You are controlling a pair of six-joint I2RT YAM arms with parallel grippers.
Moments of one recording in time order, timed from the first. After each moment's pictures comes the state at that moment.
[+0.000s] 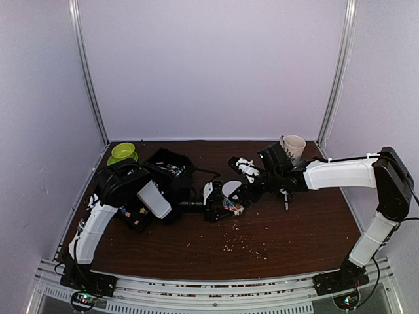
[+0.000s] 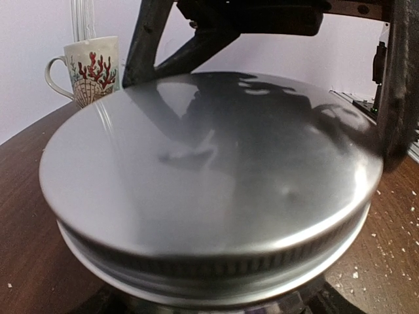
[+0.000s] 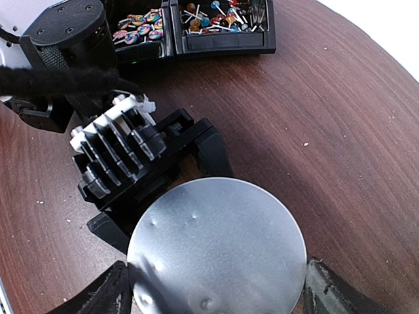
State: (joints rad) left arm -0.77 2.46 1.17 1.16 0.73 0.09; right arm 0.70 1.67 1.03 -0.09 -0.22 -0.14
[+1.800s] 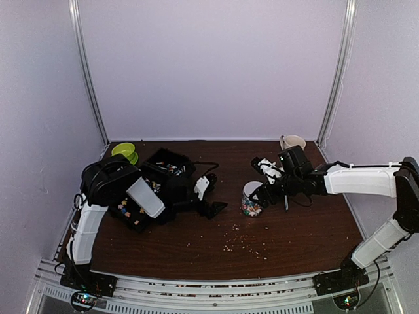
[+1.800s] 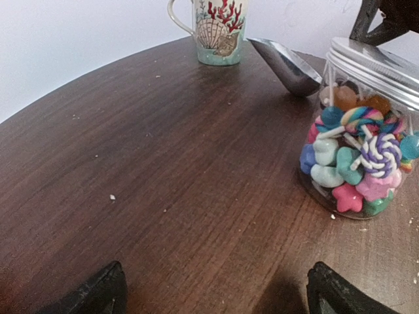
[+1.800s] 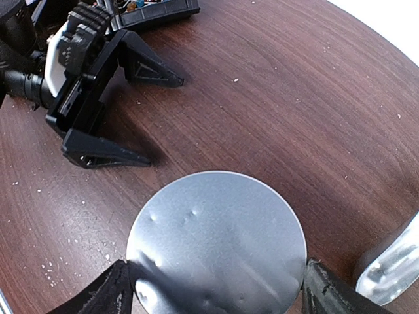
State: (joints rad) left arm -0.78 2.31 1.04 0.99 0.30 0.05; right arm 0.61 1.48 0.87 -0.17 -0.15 -0.08
